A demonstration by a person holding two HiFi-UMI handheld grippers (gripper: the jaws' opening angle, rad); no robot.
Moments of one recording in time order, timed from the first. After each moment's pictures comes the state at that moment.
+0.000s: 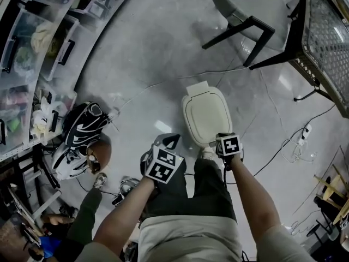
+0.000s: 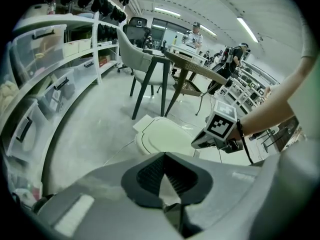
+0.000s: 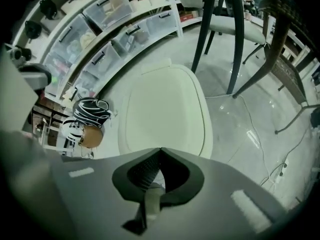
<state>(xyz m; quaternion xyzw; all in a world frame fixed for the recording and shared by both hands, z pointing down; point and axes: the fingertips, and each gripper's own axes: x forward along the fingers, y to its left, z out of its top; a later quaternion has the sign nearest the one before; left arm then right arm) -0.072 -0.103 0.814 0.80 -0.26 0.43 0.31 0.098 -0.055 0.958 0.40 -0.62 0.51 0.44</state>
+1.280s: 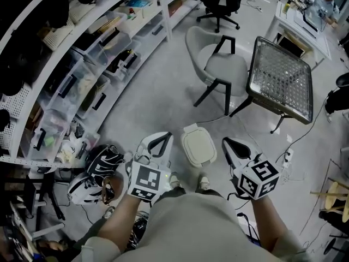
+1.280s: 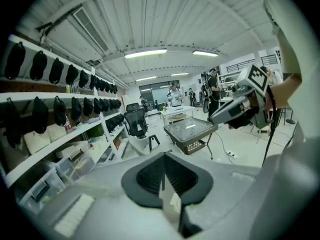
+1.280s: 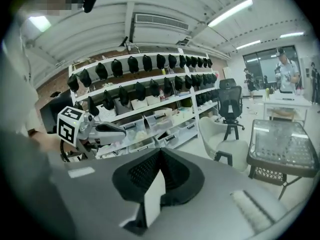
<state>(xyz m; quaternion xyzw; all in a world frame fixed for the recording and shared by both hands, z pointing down) -0.075 -0.142 0.339 0.90 -0.36 0.25 -0.02 0.075 -0.102 0.332 0.48 -0.84 0.23 0.12</state>
